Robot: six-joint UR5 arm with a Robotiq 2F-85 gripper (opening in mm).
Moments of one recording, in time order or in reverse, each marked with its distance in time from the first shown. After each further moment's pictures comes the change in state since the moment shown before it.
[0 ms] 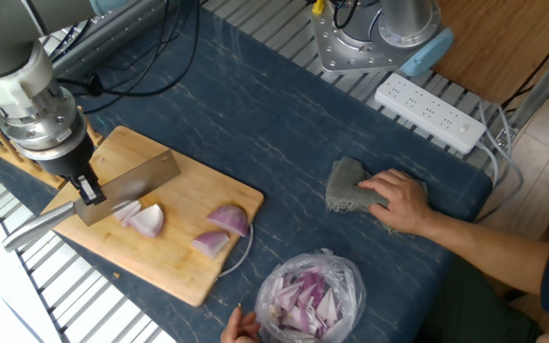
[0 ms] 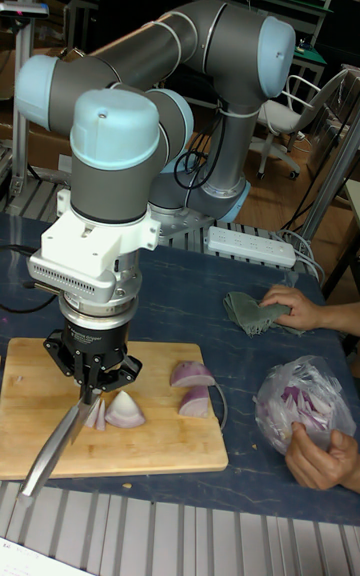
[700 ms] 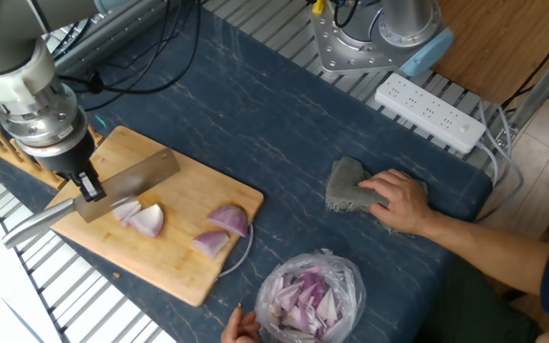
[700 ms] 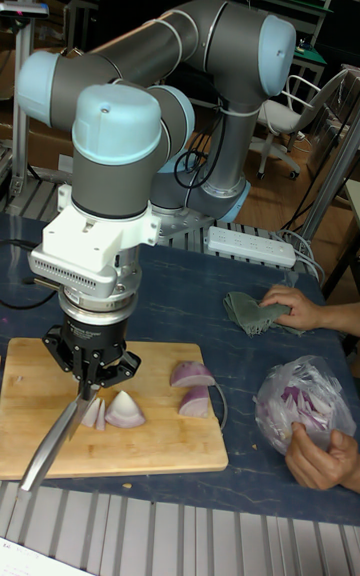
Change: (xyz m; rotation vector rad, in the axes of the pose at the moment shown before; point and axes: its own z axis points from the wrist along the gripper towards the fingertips) arm 0.003 -0.005 -0.004 0.011 -0.001 -0.007
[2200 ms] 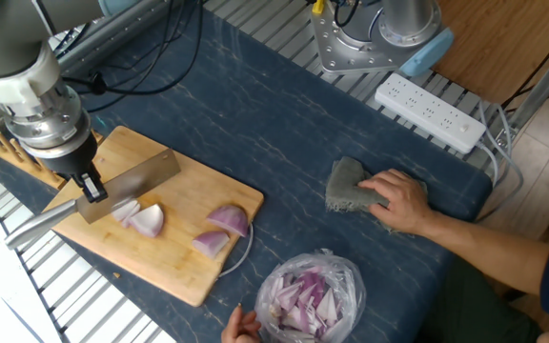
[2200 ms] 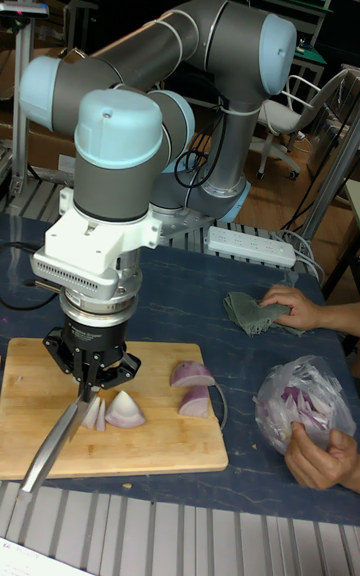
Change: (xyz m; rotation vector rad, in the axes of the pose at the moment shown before) arm 0.001 0.000 0.006 -0.002 -0.009 -0.005
